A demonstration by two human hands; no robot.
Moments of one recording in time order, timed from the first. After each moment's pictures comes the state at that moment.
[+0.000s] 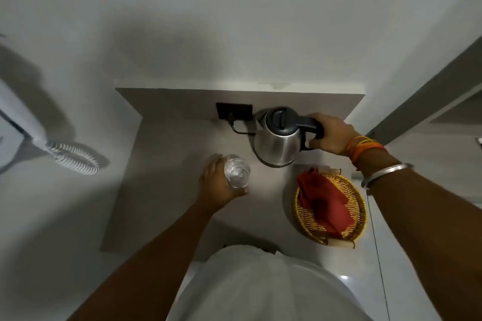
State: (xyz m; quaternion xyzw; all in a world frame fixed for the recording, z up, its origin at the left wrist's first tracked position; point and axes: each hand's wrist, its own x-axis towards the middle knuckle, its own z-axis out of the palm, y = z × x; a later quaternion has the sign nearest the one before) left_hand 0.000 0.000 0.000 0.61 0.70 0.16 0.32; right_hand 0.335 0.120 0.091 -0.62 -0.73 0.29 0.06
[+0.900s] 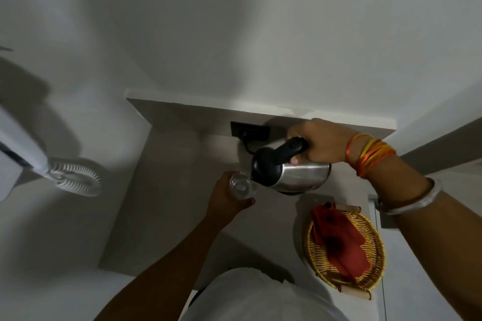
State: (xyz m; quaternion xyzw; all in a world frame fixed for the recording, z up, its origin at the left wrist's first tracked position) left_hand -0.006 0.039 -0.018 0.48 0.69 0.30 0.45; right_hand 0.242 0.183 0.175 -0.42 -0.85 0.31 -0.05
